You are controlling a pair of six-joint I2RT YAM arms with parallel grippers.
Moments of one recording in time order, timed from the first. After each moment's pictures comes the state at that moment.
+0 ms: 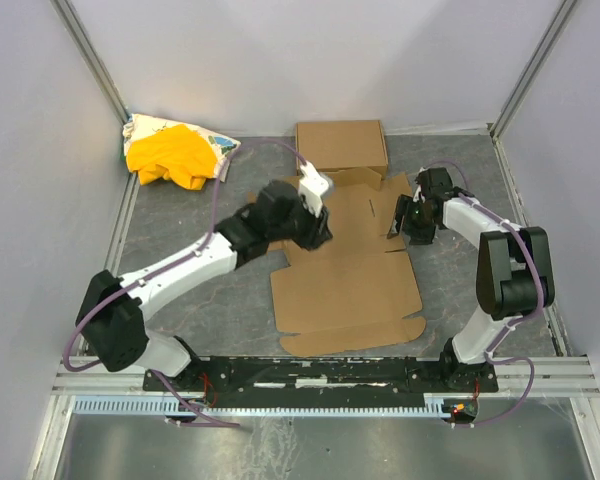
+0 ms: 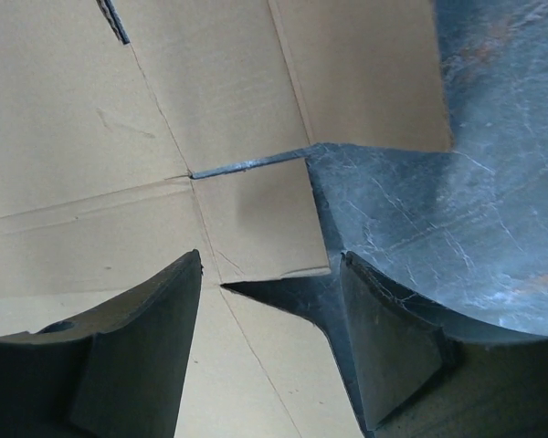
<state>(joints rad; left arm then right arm) -0.73 1.44 1.16 -0.22 0.19 -0.07 0.10 1.71 1.08 -0.50 -0.16 0.36</state>
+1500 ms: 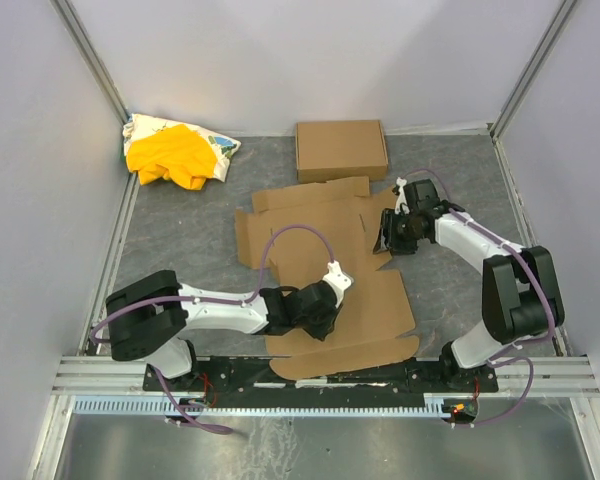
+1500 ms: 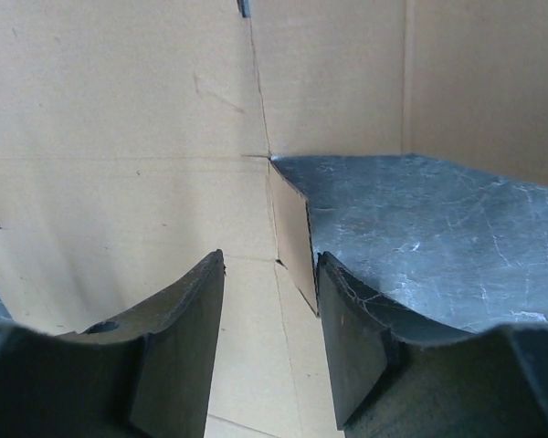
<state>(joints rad) -1.23 1.58 0.74 -0.04 -0.08 -0.47 0.22 1.56 0.95 -0.47 -0.28 0.34</state>
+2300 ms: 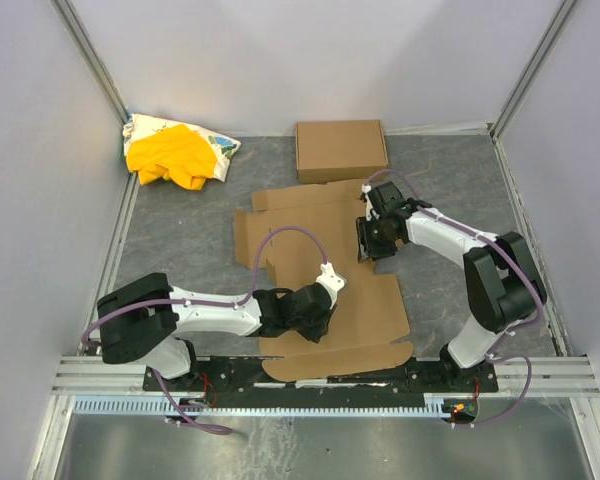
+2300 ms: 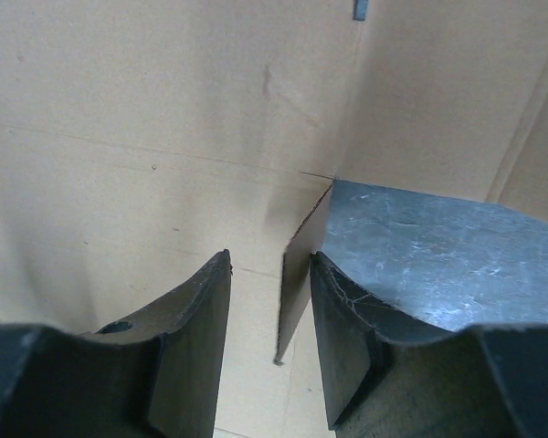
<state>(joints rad) -1.23 1.51 0.69 -0.07 -0.10 -0.50 0.43 1.67 1.06 -0.55 -0.14 0.29</state>
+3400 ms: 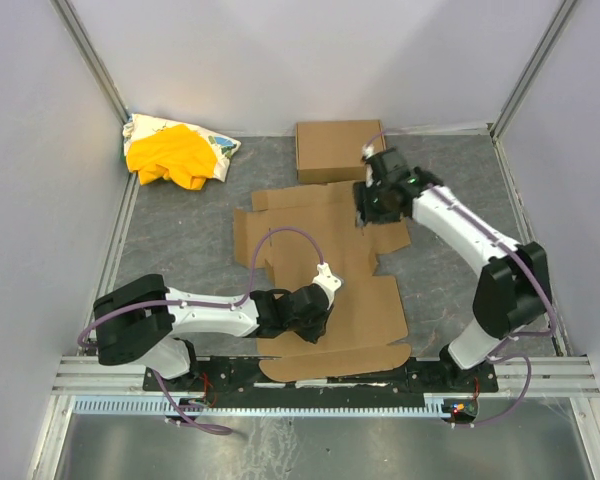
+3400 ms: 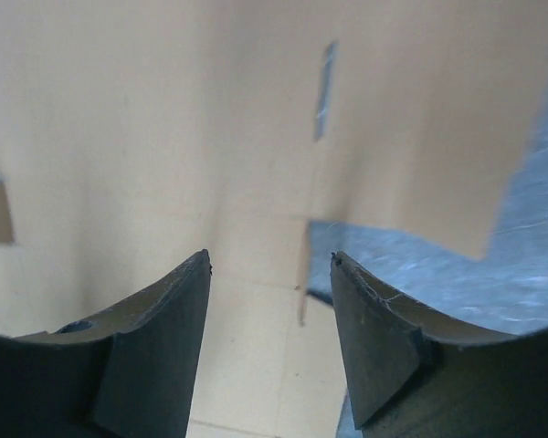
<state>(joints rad) -1.23 1.49 0.67 -0.08 -0.10 -0.52 0.50 1.65 1.32 -0.73 0.02 0.28</state>
